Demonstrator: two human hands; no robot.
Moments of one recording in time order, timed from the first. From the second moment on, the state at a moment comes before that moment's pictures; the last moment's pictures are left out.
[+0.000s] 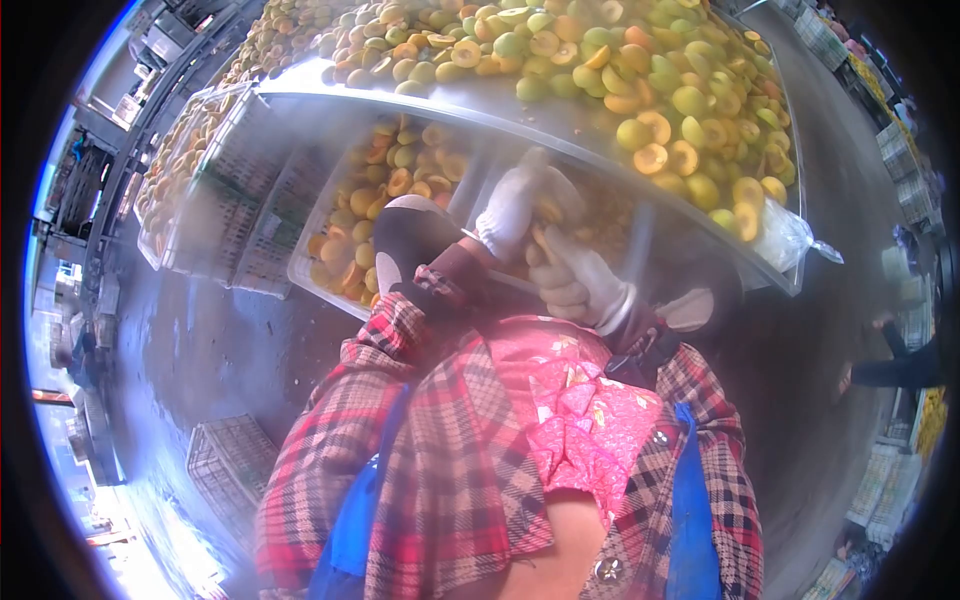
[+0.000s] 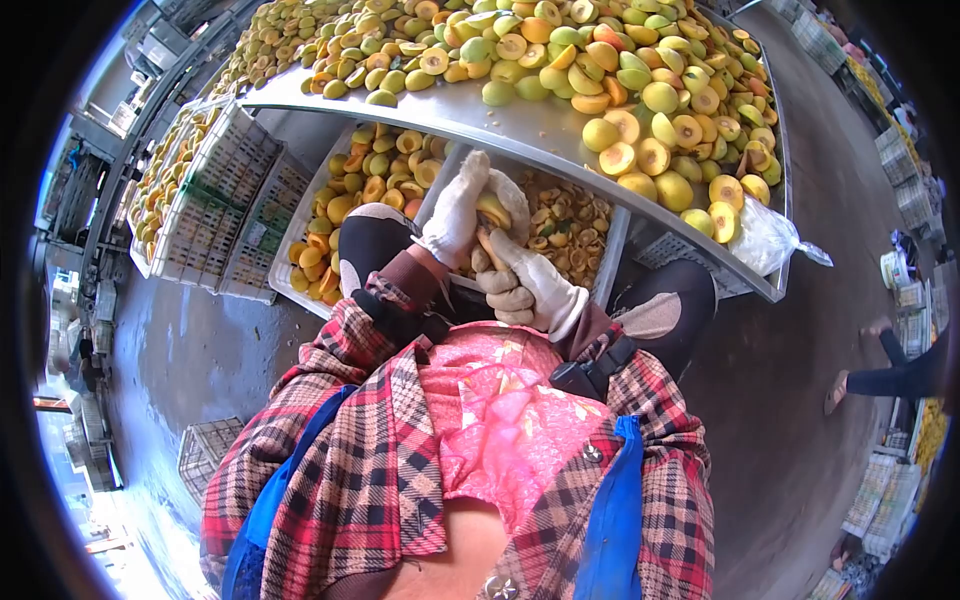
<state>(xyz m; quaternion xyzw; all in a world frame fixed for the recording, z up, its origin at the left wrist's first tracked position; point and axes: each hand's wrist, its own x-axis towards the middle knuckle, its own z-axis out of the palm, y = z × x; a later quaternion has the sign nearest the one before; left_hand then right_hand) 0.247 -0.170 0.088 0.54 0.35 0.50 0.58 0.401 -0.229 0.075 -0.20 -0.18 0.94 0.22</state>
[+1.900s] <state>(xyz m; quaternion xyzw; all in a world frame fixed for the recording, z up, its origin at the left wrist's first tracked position) 0.274 -0.122 0.054 0.24 0.21 0.57 0.76 0.404 -0.216 0.053 -0.50 -0.57 0.38 0.53</state>
